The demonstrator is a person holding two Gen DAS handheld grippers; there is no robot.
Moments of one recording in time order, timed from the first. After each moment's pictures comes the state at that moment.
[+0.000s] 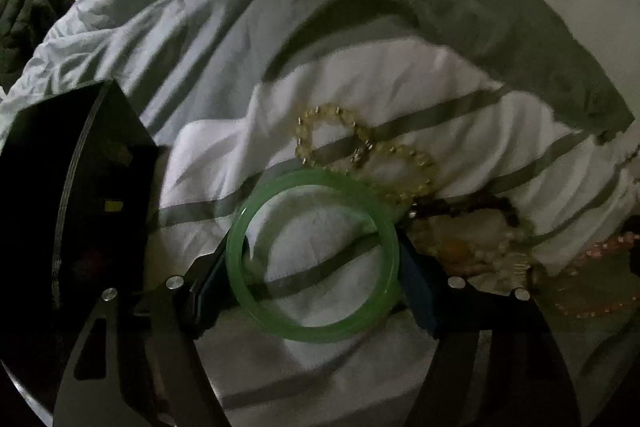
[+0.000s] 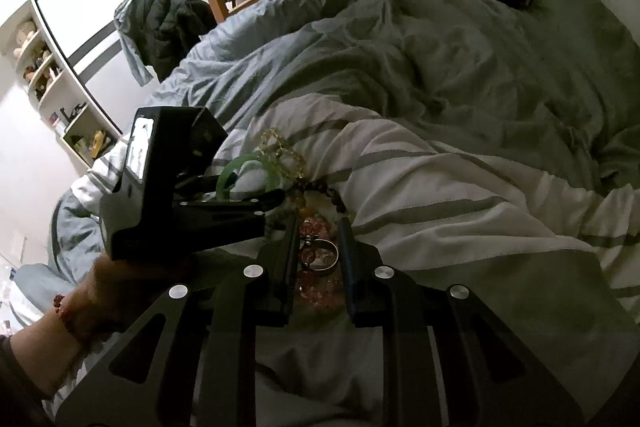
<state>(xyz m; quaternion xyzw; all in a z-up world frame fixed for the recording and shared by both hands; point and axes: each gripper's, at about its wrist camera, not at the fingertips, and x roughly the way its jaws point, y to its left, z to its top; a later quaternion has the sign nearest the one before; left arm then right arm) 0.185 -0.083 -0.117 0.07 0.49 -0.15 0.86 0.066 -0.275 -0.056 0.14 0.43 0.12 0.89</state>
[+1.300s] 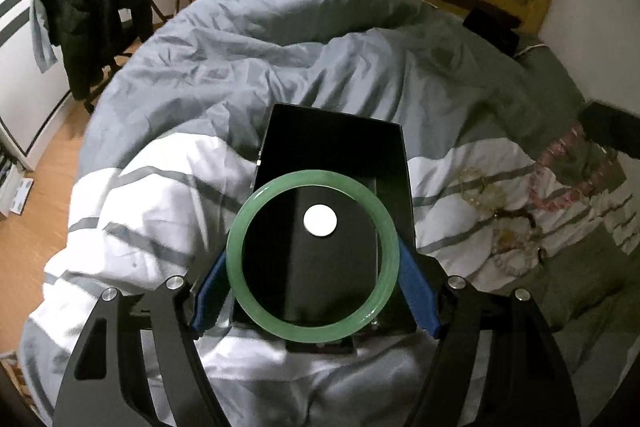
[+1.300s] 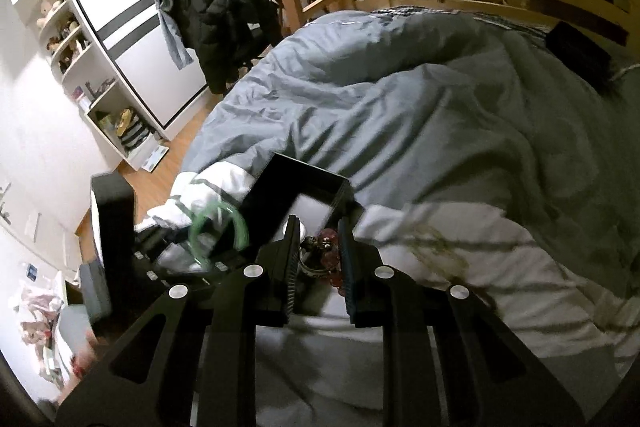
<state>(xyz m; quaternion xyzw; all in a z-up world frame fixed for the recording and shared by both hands) 0.158 0.086 -0.029 0.01 0.47 -0.09 0.88 0.156 -0.103 0.051 0.10 0.45 0.18 0.87</state>
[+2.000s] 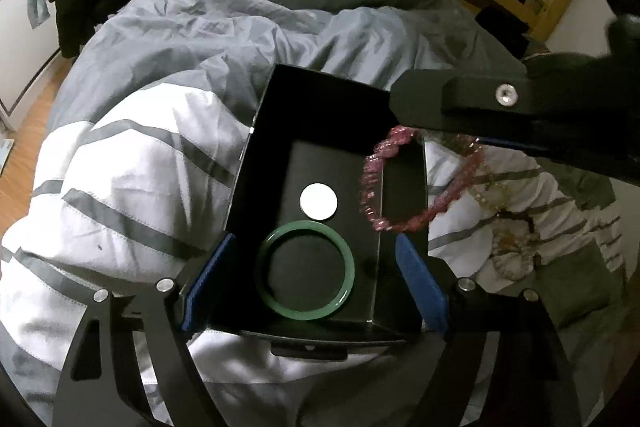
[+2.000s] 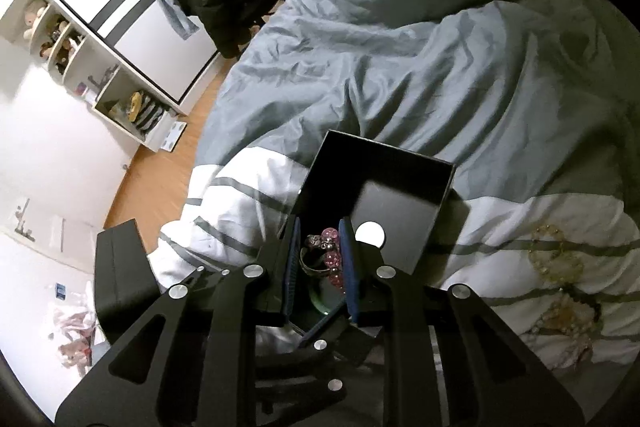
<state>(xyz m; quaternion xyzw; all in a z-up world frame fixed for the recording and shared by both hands) 0.167 0.102 -0.055 -0.05 0.50 -0.09 0.86 0.214 -0.024 0.000 0.15 0.54 0.20 0.81</state>
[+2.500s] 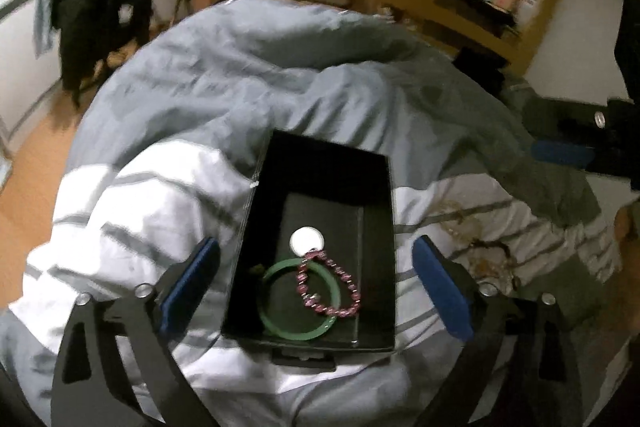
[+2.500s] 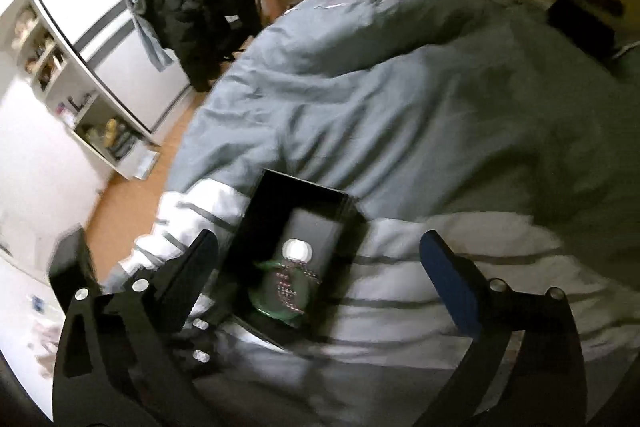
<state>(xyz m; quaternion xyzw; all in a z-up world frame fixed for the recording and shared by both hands) 0.145 0.094 -0.021 -0.03 0.41 -0.12 0.90 0.174 -0.123 0.044 0.08 0.48 0.12 0.86</state>
